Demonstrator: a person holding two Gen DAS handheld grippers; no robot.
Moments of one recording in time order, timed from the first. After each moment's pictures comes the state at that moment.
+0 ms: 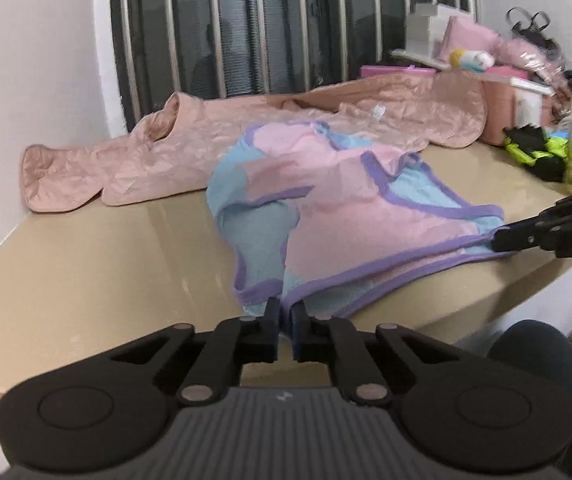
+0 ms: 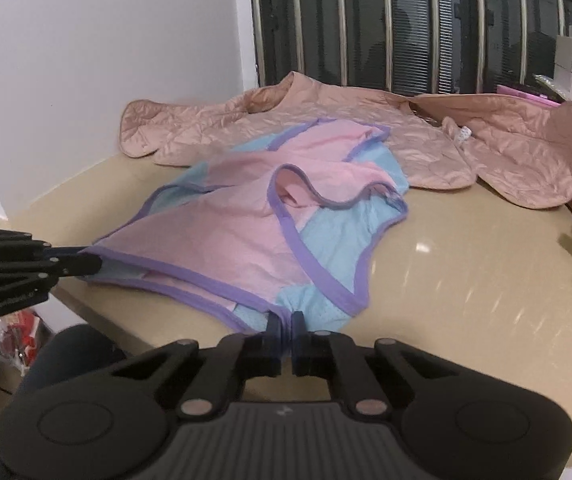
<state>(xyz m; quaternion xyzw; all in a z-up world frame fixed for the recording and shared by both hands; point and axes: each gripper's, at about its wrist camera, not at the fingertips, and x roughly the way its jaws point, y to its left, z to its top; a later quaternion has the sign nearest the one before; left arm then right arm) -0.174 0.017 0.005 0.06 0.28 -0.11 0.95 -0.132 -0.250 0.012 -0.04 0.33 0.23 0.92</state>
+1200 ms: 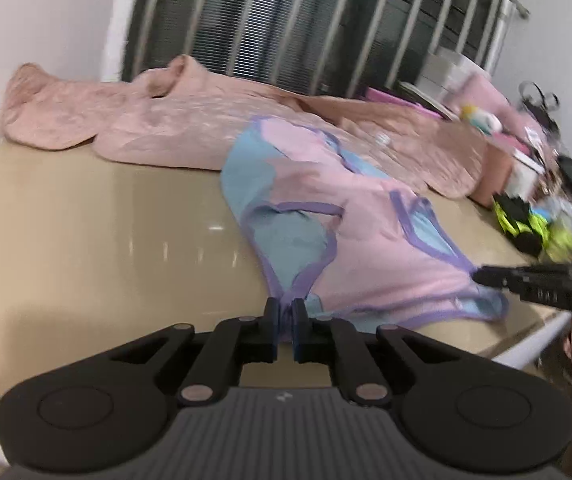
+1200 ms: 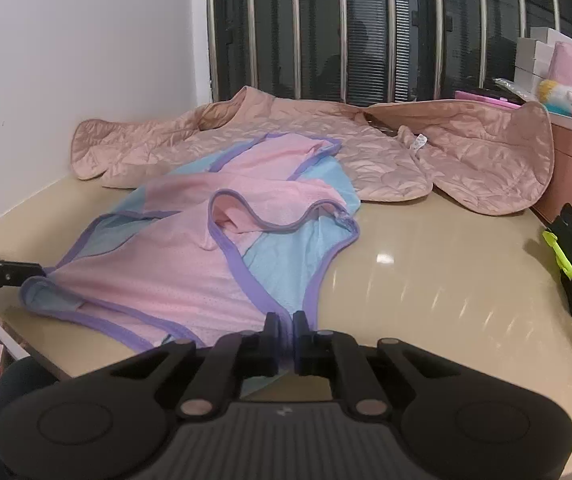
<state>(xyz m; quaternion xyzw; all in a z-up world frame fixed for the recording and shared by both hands) -0.141 0.086 -0.001 -0.09 0.30 -0.14 0.94 -0.105 -0.253 0.005 -0.04 0.30 0.17 0.94</state>
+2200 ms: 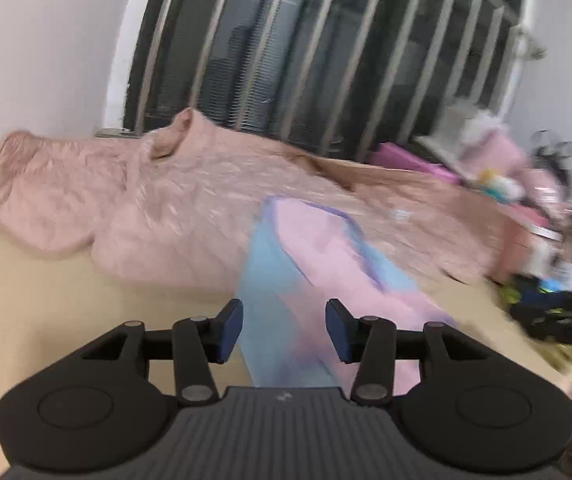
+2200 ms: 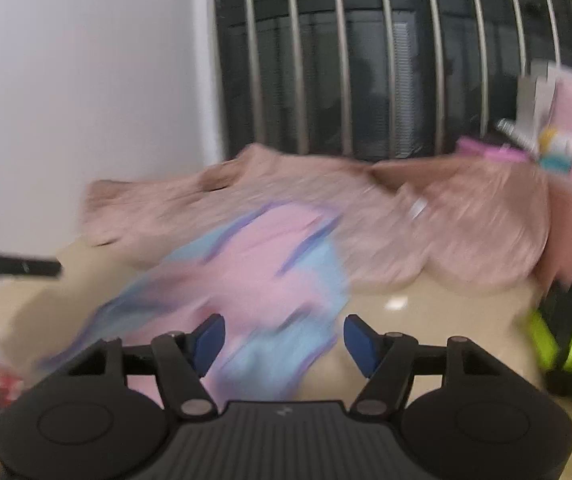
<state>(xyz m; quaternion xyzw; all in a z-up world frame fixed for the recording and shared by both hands) -0.021 0.100 0.078 -0.09 0.28 -0.13 0.95 -0.038 -0.282 0.078 -0.01 0.25 0.18 0.95</state>
